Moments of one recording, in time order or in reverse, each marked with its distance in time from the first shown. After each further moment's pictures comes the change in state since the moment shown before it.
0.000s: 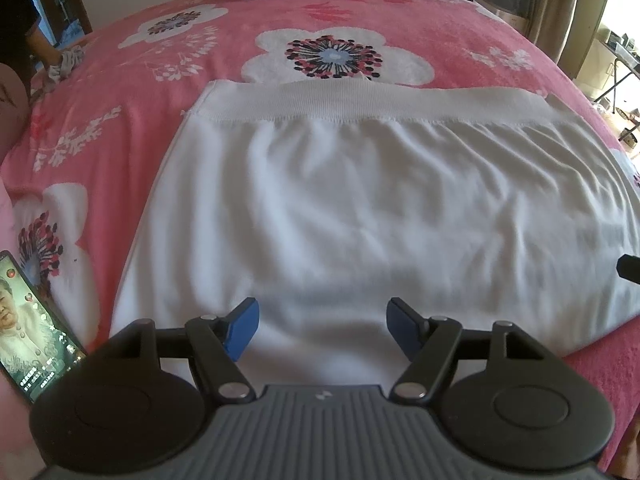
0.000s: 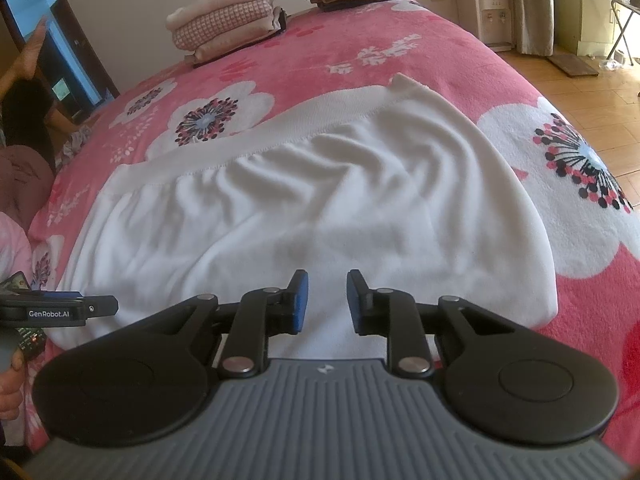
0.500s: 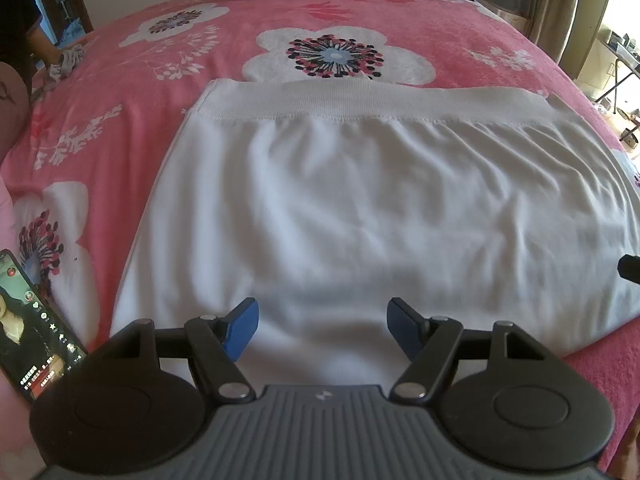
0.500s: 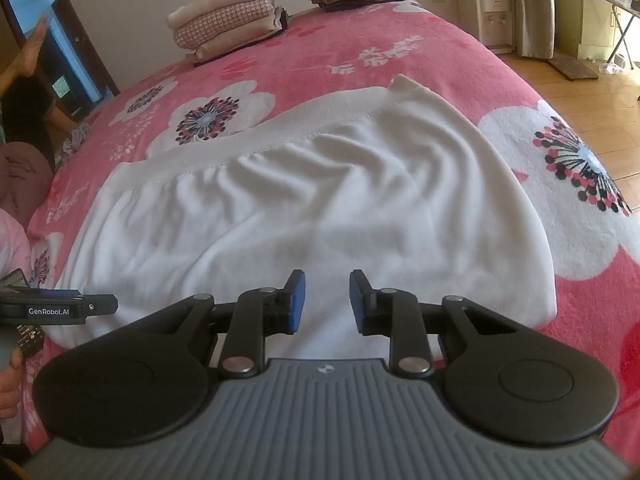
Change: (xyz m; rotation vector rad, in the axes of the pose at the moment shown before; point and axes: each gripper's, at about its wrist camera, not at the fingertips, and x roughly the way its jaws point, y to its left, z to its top) left arm 0.000 0.000 0.000 -0.002 0.003 0.001; right arm 0.000 0.002 -0.001 -0.010 -0.003 -0.005
